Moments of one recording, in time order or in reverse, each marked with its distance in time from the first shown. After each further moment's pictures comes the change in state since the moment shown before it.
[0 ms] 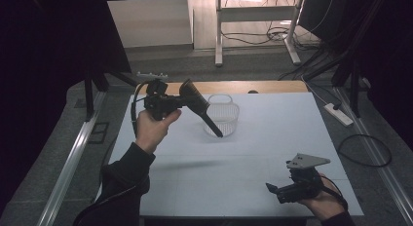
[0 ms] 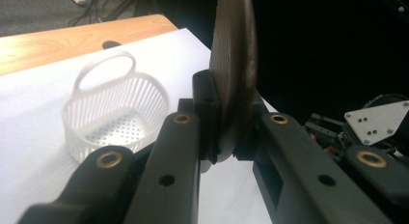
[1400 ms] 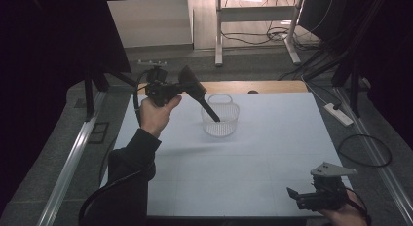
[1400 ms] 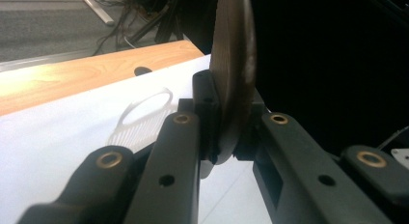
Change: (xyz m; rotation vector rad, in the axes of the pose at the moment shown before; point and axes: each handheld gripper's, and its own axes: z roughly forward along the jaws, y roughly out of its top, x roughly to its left) left arm 0.026 0.025 0.011 -0.071 0.079 -0.026; right arm -0.013 -0.032 -0.036 0.046 -0.148 0.127
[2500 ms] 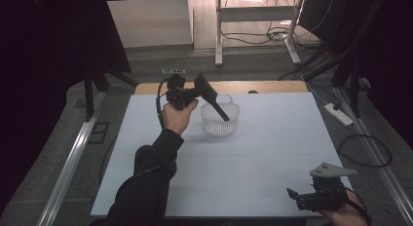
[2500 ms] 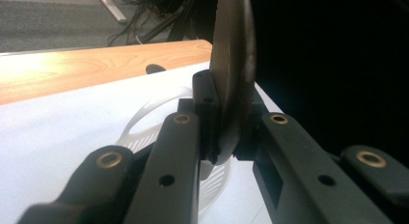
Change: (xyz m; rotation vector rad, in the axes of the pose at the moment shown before) left arm 0.024 -0.023 0.071 -0.018 0.046 -0.051; right arm 0.000 -0.001 0.000 0.005 0.005 -0.017
